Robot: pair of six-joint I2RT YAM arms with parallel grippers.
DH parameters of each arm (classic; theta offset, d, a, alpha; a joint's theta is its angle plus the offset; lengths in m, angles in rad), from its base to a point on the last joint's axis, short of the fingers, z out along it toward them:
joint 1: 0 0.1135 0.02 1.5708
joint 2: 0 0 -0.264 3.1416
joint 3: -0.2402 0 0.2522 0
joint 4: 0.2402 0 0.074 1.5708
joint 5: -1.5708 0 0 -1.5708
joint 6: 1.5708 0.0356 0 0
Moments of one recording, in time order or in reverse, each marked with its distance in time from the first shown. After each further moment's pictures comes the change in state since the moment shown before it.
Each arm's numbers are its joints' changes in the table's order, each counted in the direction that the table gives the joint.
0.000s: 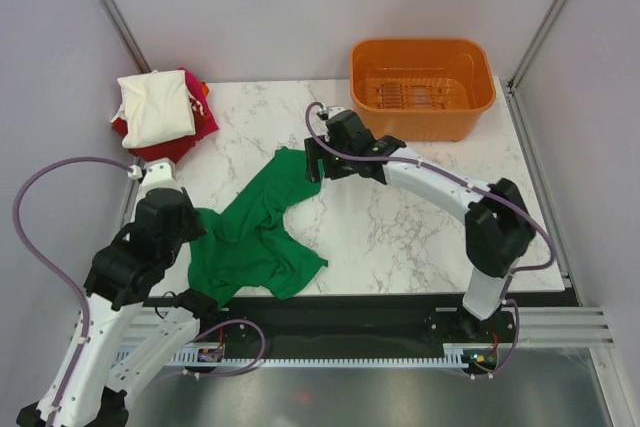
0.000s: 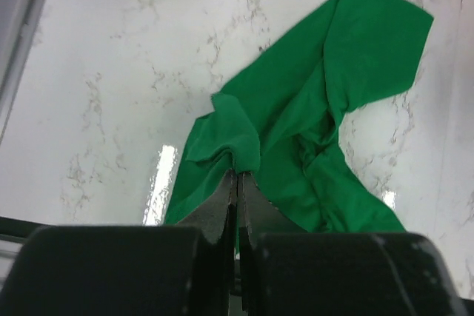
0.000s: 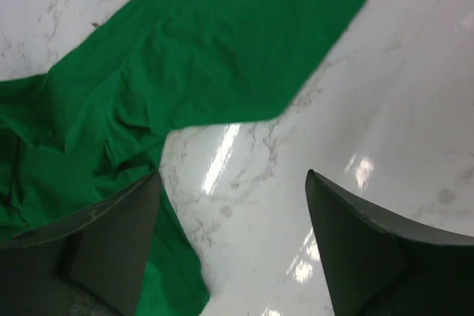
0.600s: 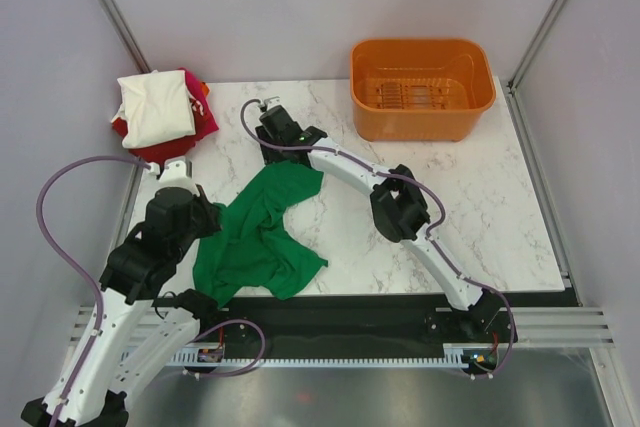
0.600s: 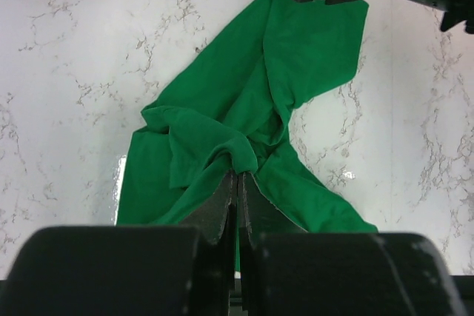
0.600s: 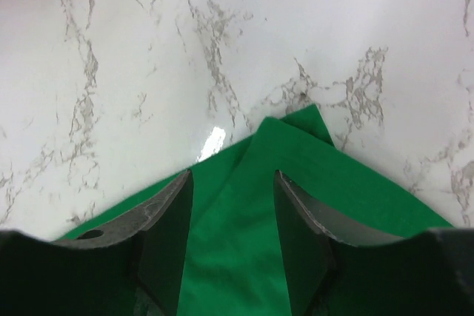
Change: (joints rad) left arm 0.000 0.010 0.153 -0.188 -0.177 0.008; right arm 0.087 -0.840 -0.975 0.084 -0.198 -0.062
